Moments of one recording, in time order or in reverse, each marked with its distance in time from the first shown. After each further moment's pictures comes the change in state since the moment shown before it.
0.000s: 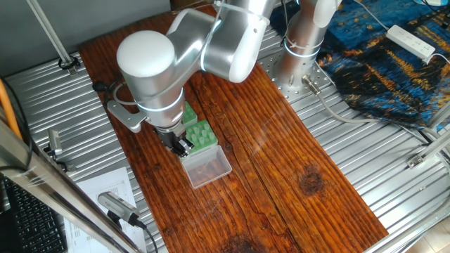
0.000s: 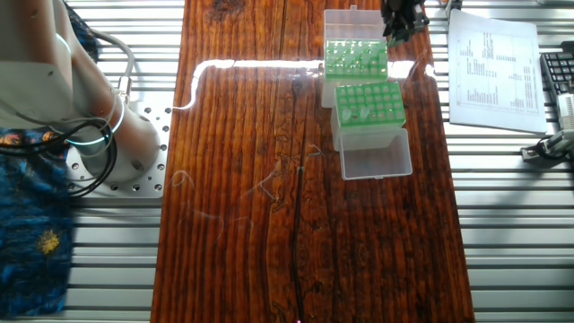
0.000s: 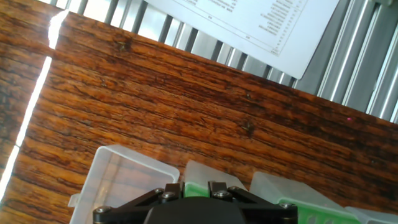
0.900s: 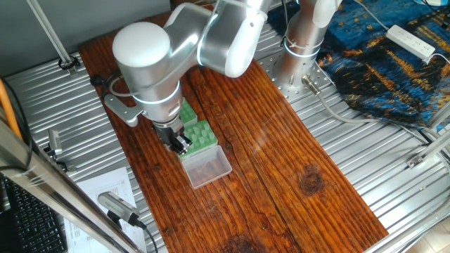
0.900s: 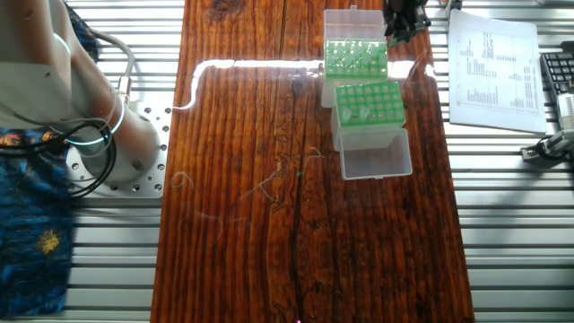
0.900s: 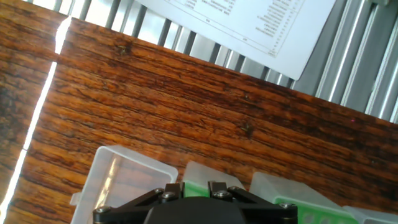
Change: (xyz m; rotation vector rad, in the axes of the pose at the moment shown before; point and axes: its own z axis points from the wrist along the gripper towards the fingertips) arm -0.001 -0.001 -0.010 -0.028 -0.010 0.013
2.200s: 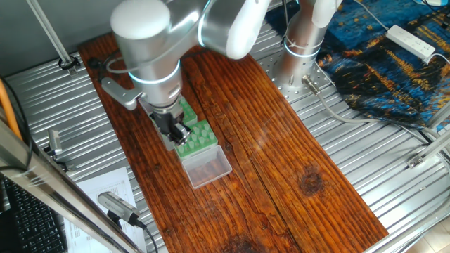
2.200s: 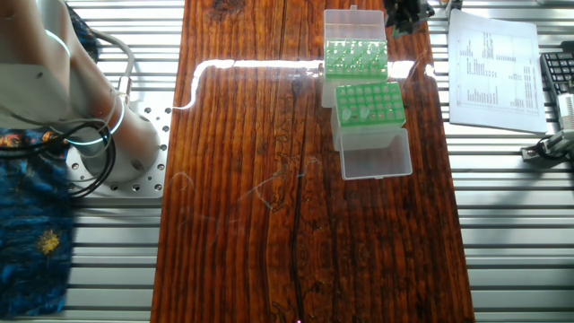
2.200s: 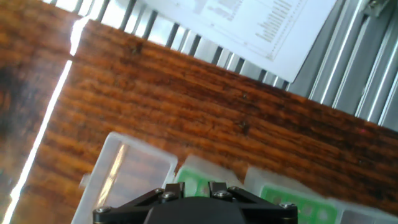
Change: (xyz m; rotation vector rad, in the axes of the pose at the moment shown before) arm 0.000 -0.011 -0.027 -0.012 -0.043 -0.021
